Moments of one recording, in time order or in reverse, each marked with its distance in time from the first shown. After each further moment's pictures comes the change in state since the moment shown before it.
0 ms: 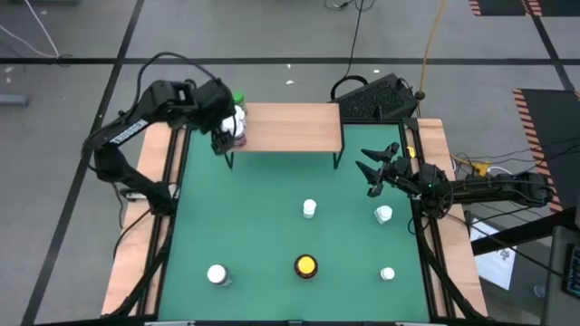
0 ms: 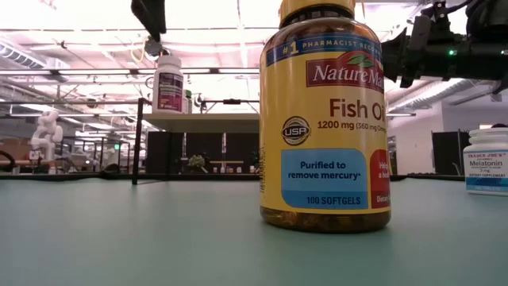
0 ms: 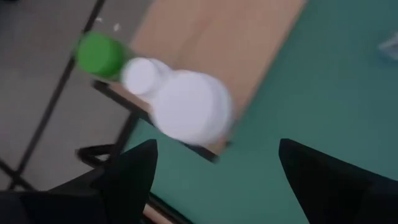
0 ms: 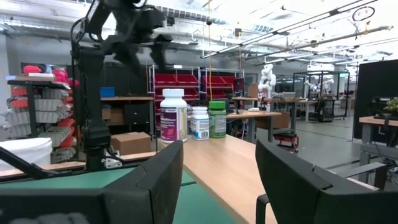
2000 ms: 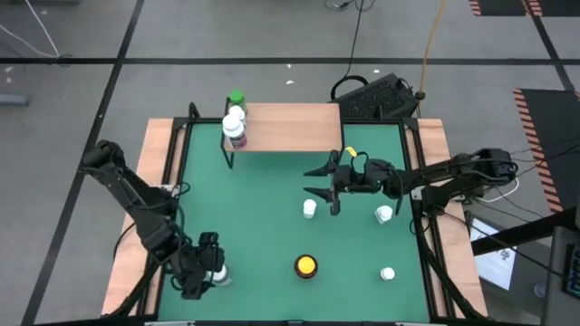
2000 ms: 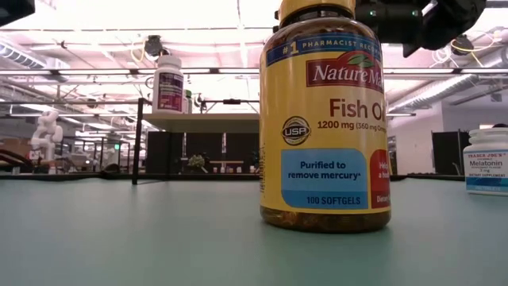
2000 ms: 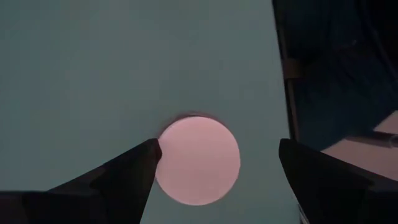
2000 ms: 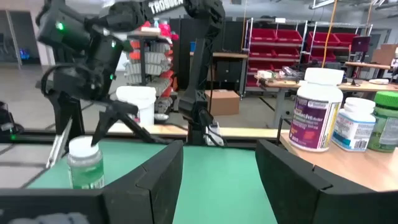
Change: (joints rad) left arm -1.207 -0.120 -0.890 0.846 0.145 -0.687; right arm 0.137 0.658 0.558 -0.142 -0.282 0.029
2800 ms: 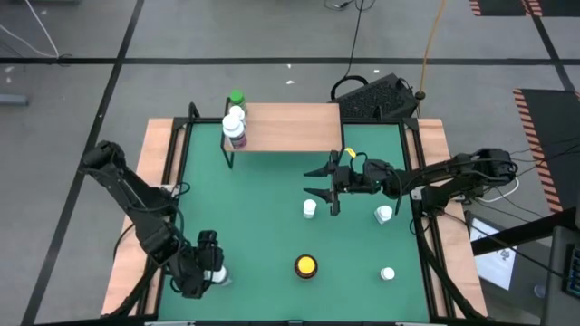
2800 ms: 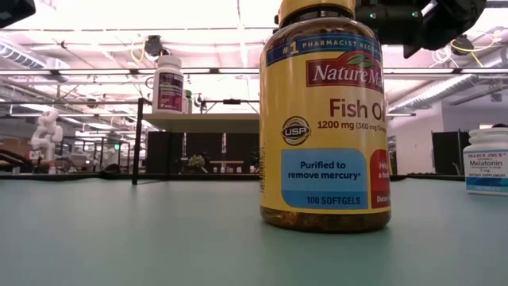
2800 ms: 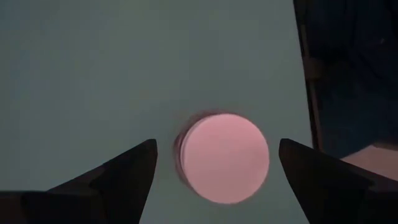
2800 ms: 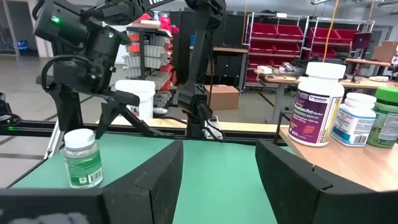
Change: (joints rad) left arm -0.026 0.012 -0.002 -0.021 -0.085 -0.008; right arm 0.000 0.000 0.000 -0.019 0.000 -0.013
